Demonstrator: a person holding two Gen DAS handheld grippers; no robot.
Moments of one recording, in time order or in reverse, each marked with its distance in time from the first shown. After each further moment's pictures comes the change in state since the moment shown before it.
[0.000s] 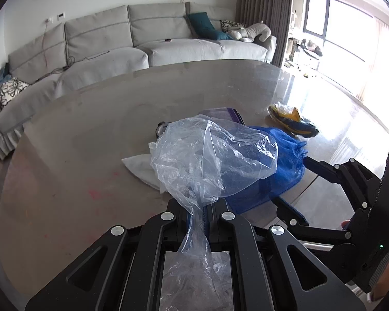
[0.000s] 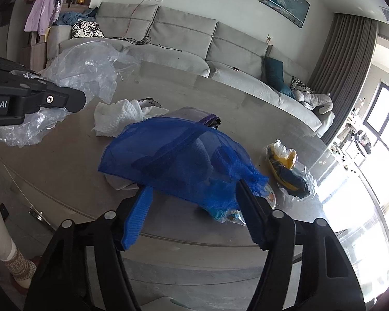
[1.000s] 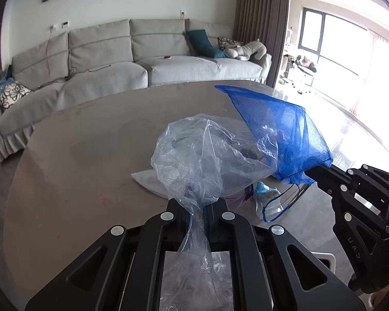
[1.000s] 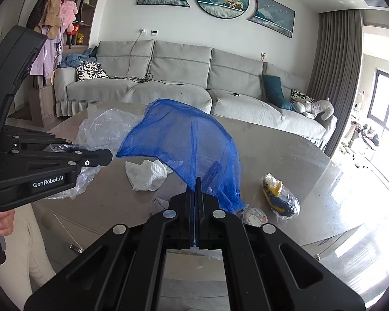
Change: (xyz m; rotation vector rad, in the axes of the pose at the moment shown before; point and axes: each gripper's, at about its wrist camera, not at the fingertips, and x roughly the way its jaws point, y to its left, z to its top) left arm -0.056 0.003 0.004 -0.019 -0.100 -0.034; right arm -0.100 -0.015 0.050 0.115 -0.158 0.049
